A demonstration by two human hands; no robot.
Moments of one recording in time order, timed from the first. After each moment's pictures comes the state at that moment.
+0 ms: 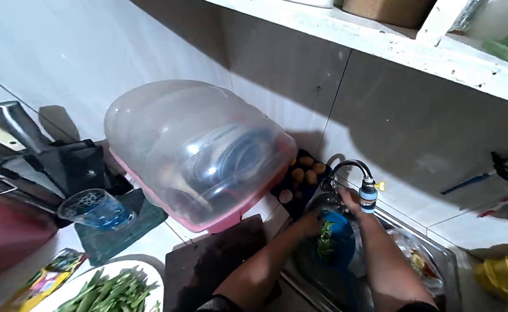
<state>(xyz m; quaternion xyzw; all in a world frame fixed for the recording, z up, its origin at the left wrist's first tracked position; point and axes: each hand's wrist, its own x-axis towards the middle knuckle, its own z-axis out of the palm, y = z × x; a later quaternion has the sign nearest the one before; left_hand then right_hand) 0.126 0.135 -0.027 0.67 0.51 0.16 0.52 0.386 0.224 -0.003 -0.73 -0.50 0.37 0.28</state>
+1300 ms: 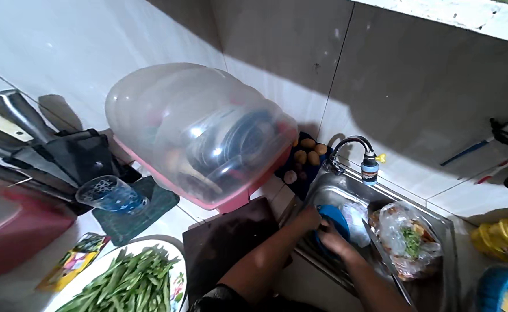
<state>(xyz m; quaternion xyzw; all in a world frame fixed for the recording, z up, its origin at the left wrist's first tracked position) 0.109 0.077 -0.029 0.67 0.55 0.06 0.49 0.282 0.001 -0.108 -0.65 -0.61 0.38 0.25</state>
